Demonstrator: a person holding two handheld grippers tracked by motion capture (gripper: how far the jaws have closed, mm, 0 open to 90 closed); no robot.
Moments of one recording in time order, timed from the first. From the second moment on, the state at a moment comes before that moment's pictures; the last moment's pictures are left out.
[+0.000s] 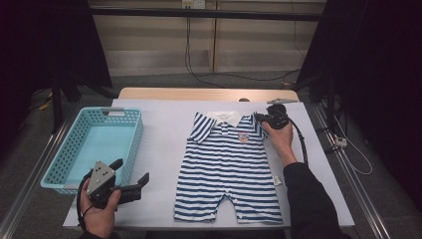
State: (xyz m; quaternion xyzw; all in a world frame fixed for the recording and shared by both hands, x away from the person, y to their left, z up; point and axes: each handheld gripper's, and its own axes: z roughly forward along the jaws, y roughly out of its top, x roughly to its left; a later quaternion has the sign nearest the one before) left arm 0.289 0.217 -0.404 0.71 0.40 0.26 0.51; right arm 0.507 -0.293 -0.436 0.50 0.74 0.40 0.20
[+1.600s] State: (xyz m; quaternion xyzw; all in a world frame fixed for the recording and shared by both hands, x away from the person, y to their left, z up) left arm 0.289 0.217 -0.405 0.71 0.40 0.25 0.51; right arm 0.504 -0.276 -0.441 0.48 0.76 0.40 0.17
